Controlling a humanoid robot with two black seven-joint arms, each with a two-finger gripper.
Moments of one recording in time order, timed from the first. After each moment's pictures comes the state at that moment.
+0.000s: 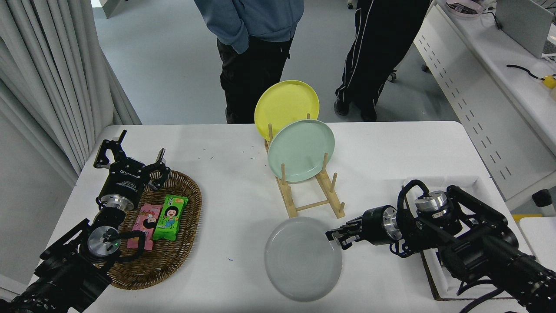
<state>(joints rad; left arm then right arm) -0.51 0.25 -1.06 -0.52 0.07 -0.57 -0.44 0.66 -0.23 0.69 0.87 0.72 -0.67 -0.57</state>
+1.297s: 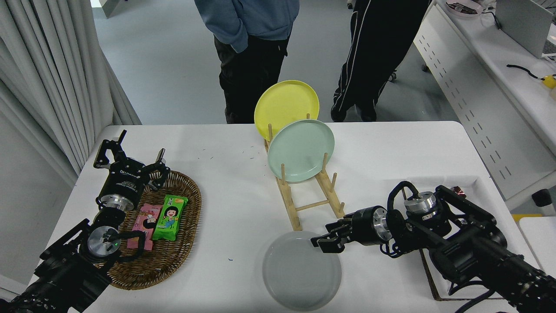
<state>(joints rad) -0.51 0.25 -1.06 -0.52 0.07 -0.57 -0.44 0.68 -0.23 0.67 0.98 0.73 -0.64 -0.58</state>
